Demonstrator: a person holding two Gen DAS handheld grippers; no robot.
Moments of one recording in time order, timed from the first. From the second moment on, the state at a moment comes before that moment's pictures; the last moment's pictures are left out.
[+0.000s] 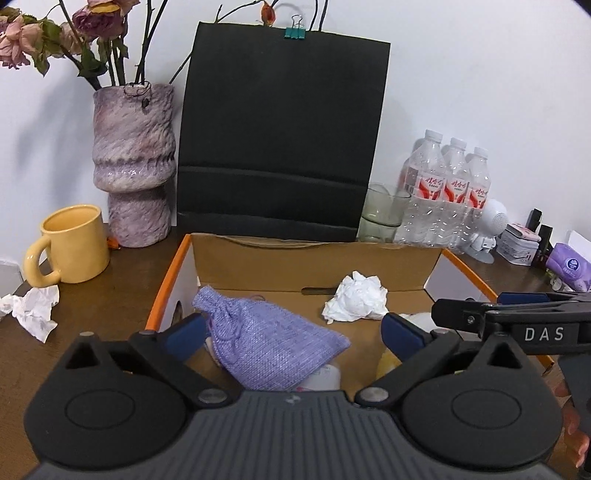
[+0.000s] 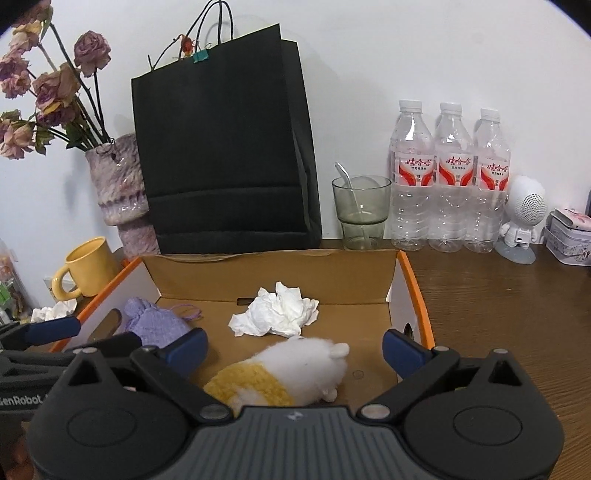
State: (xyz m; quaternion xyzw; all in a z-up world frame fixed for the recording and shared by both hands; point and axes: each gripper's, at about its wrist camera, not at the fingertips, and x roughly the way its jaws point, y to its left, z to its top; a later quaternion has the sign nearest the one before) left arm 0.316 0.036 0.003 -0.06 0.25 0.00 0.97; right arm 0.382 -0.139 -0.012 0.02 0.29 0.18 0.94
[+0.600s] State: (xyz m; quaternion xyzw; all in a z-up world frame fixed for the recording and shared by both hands) left arm 0.248 0.027 0.007 -0.03 0.24 -0.03 0.97; right arm 0.321 -0.167 -0.013 0.02 0.27 0.18 0.95
